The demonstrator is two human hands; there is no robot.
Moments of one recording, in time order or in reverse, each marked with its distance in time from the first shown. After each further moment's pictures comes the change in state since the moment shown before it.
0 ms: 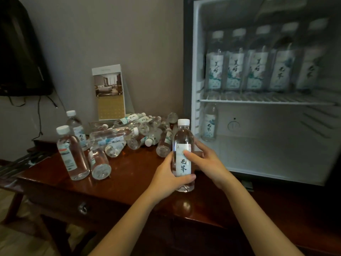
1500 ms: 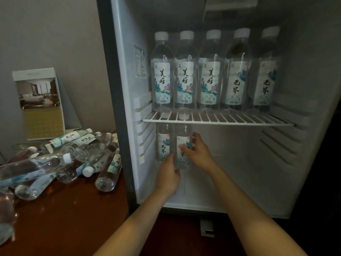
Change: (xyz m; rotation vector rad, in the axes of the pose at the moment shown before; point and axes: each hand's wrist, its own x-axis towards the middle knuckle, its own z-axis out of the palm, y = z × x) left_hand 0.175 -0.014 0.145 0.239 0.082 0.161; right_hand 0.099 0.030 -0.165 -0.322 0.432 0.010
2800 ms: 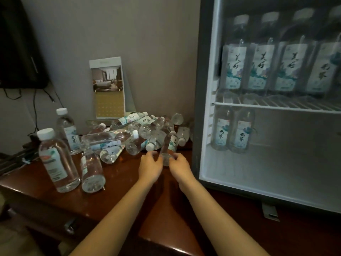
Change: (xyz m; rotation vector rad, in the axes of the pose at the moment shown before) left_hand -0.059 -0.088 -0.178 0.192 0.265 -0.503; right_hand -0.095 -0.062 0.205 0.083 -0.244 0.417
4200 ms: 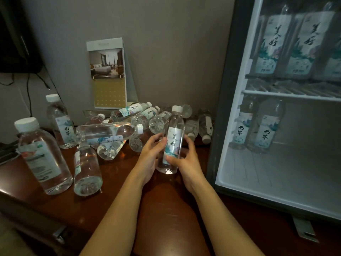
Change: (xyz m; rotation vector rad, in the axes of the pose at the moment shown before) left_hand 0.038 -0.018 -0.006 -0.937 -0.365 0.007; right_hand 0.042 0.024 0.011 0.425 -0.158 -0.208
